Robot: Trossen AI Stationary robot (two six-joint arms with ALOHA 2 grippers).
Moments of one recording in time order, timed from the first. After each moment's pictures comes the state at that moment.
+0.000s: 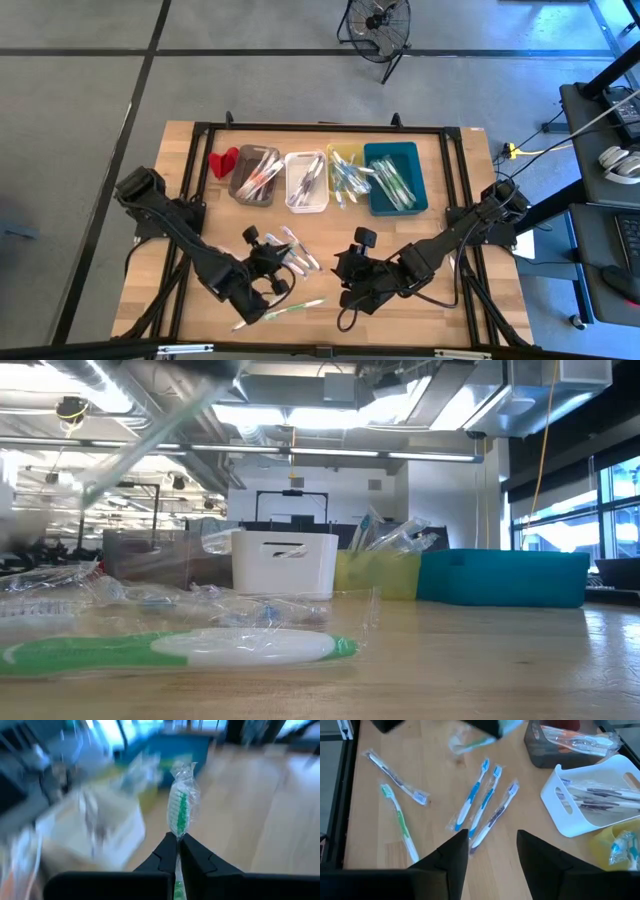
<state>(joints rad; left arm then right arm) -0.72 1.67 1.20 -0.73 -1.13 -1.01 0.61 1.81 1.57 -0.74 0.64 0.58</state>
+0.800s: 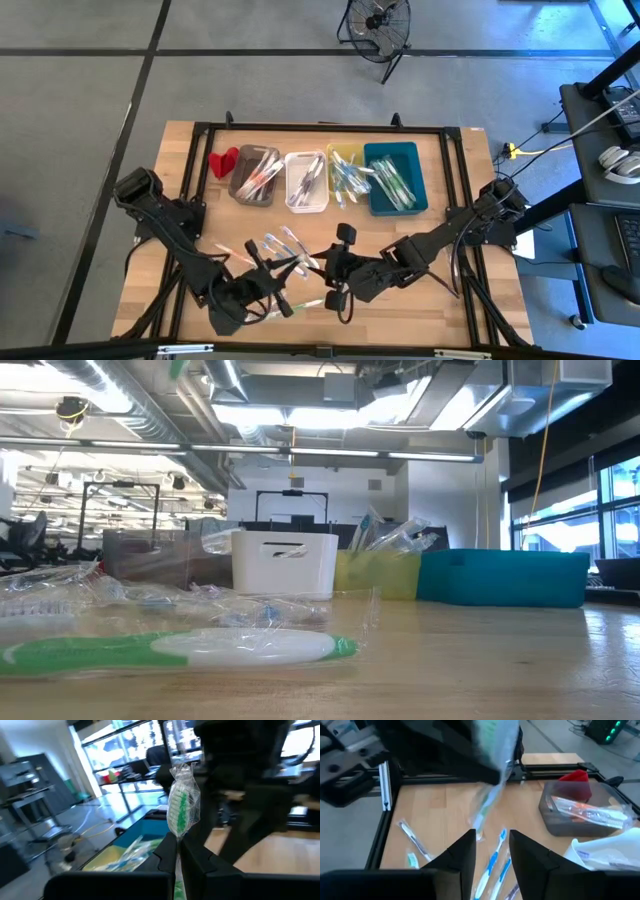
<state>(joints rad) -0.80 1.66 1.22 0.15 -1.42 -0.10 0.56 1.81 1.57 -0.34 0.64 0.33</state>
